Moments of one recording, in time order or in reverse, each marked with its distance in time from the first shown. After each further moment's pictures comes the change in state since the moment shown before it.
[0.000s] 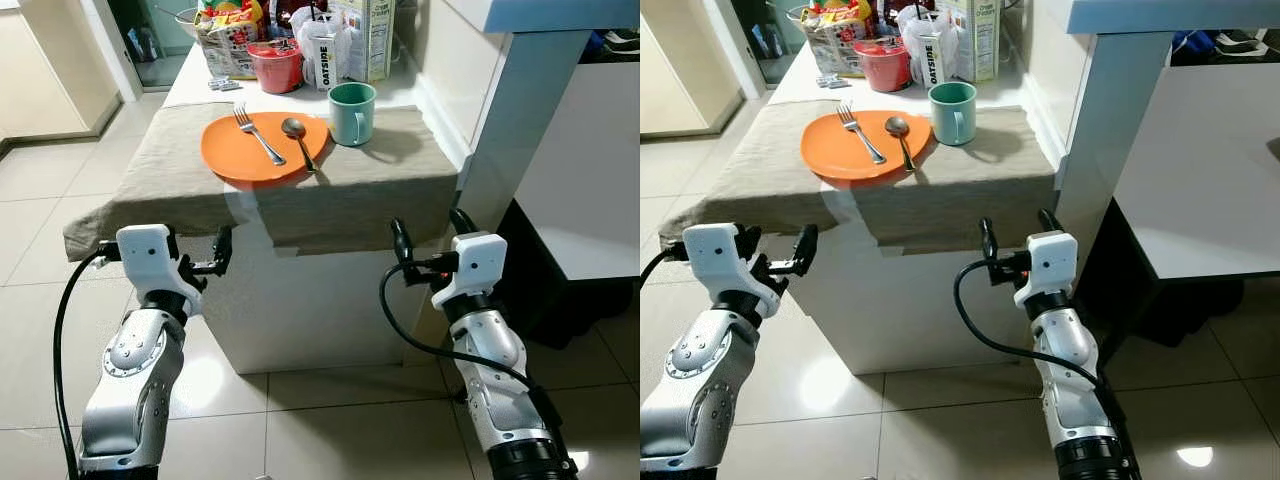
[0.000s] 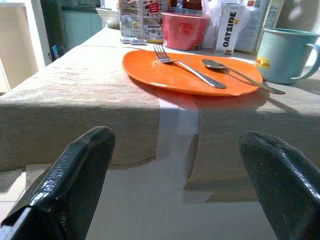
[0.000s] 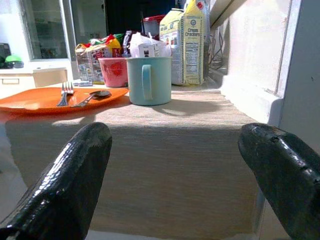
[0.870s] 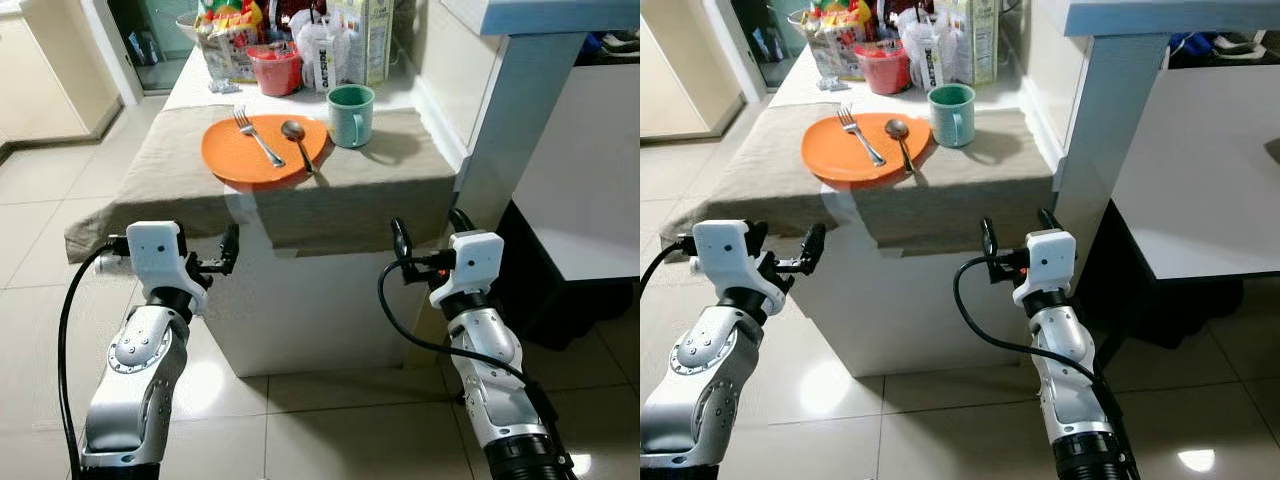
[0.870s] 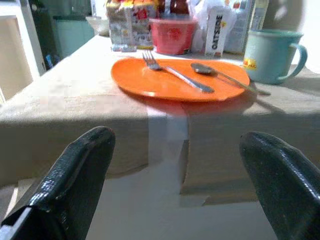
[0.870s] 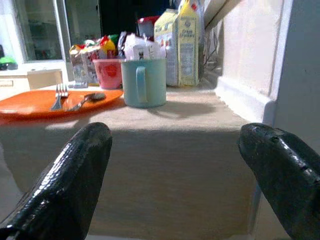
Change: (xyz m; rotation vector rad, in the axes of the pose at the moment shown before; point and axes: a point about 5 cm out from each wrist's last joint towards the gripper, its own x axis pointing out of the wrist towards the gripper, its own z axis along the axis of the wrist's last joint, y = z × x) left arm 0.002 -0.005 0.001 0.045 0.000 -0.030; right arm 0.003 0.001 -0.004 0.002 0.015 -0.017
